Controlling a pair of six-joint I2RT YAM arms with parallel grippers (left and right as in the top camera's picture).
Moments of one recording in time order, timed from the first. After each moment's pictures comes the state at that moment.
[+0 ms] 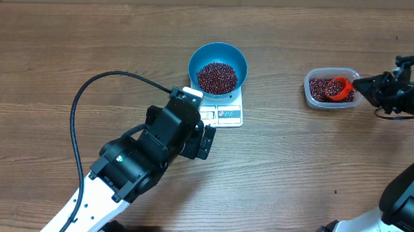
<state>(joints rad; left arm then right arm) -0.69 1.13 1.14 -0.87 -0.22 -0.31 -0.53 1.81 1.36 -0.73 -0.80 0.09</state>
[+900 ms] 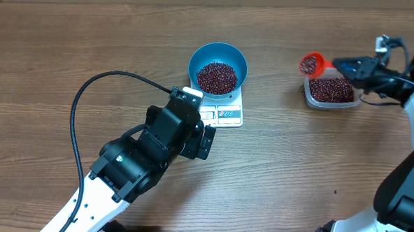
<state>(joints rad) -0.69 1.13 1.14 -0.87 -0.22 -0.31 -0.39 1.81 1.36 -0.52 -1.14 0.22</state>
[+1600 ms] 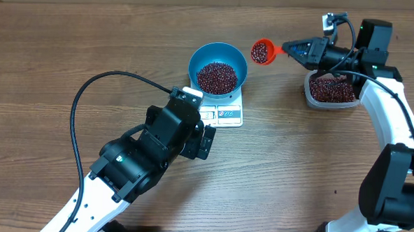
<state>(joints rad) -0.69 1.13 1.14 -0.87 -0.22 -0.31 -0.10 1.81 1.36 -0.22 -1.11 0.48</state>
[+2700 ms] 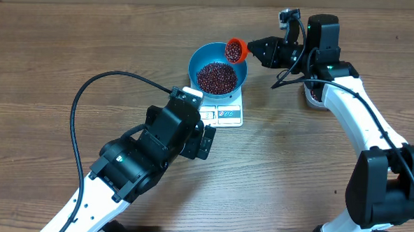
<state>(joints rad) -0.69 1.13 1.14 -0.87 -0.22 -0.31 0.14 1.81 1.36 -0.15 -0.72 0.35</state>
